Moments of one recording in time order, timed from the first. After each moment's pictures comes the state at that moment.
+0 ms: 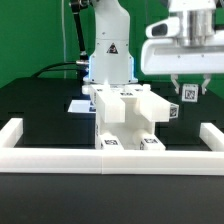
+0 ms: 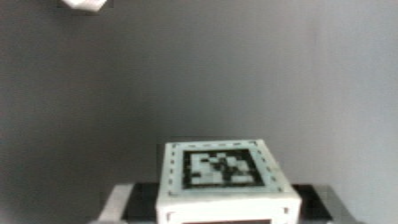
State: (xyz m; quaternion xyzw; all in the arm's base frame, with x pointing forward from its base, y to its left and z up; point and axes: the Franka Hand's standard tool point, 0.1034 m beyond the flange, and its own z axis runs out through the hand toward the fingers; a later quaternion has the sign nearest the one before) arm 0.460 0.130 0.083 -0.99 0.16 0.01 0.06
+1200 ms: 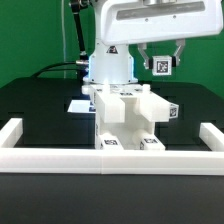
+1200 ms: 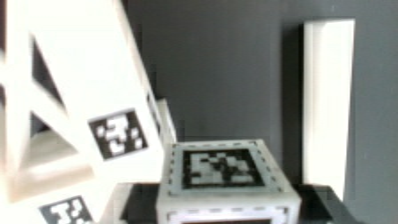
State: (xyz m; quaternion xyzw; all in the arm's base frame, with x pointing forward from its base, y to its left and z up) arm 0.541 0.051 0.137 -1.00 0.05 -0.01 0.07
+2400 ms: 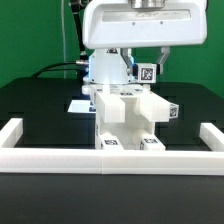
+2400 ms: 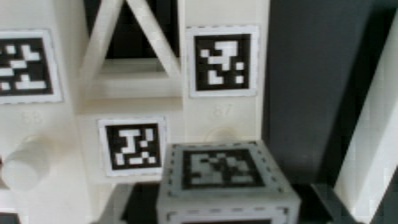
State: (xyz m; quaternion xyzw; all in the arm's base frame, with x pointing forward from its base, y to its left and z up) arm 0.564 0.018 0.129 -1.00 -0.07 -0.03 0.03
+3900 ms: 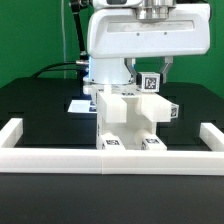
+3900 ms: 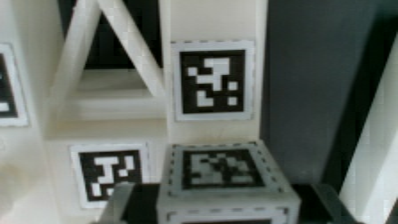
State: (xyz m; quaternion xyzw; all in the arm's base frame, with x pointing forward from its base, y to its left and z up) arm 0.563 0.024 0.114 -1.00 -0.07 -0.03 0.02
